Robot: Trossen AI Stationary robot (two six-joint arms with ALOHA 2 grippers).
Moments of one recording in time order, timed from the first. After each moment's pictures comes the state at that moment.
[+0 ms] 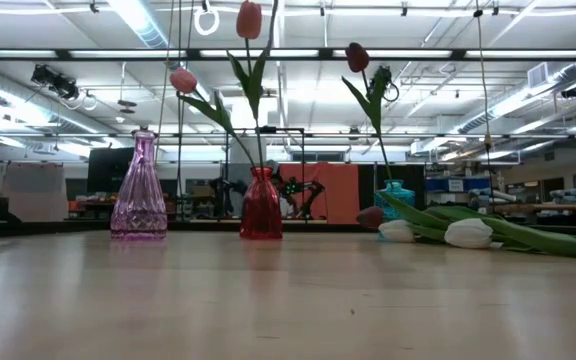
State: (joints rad) left arm -0.37 1.43 1.10 0.17 -0.79 -0.07; right arm 0.15 1.47 1.21 0.22 0.07 0.00
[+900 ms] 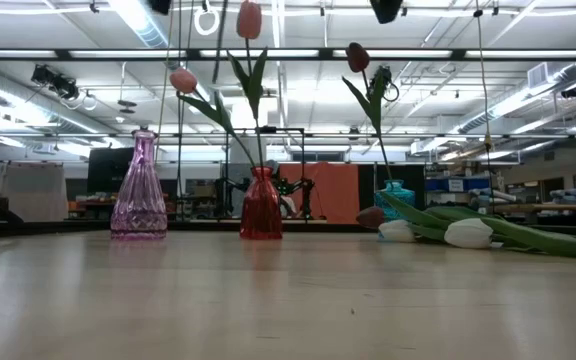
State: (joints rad) left arm -0.45 1.25 0.82 0.30 -0.87 -0.03; right arm 0.11 1.23 1.04 -0.07 0.07 0.17
